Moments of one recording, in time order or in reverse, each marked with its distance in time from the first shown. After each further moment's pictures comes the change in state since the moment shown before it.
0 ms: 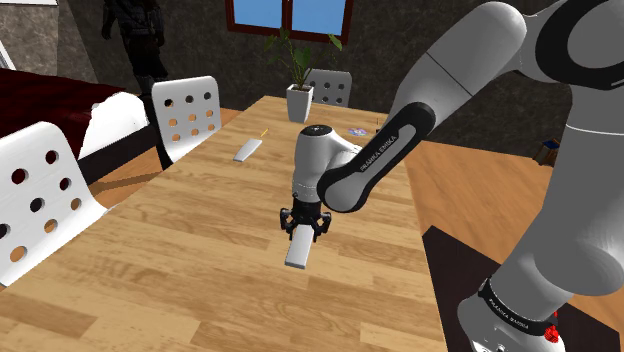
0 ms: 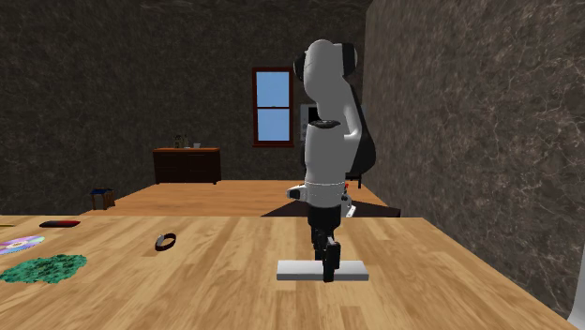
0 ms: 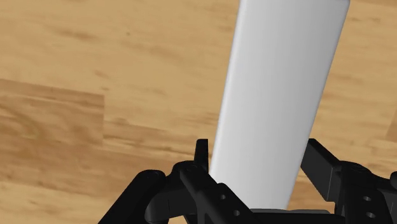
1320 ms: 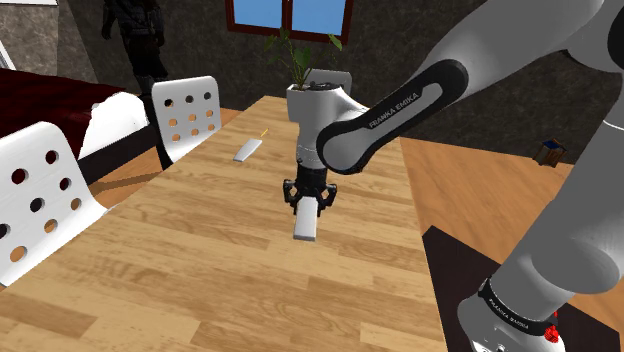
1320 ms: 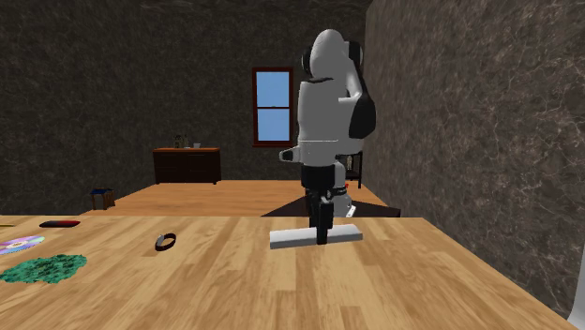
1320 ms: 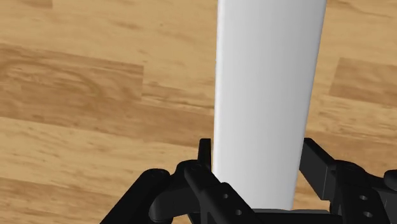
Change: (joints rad) arm -0.055 -0.197 0.040 0.032 0.147 -0.212 -0.133
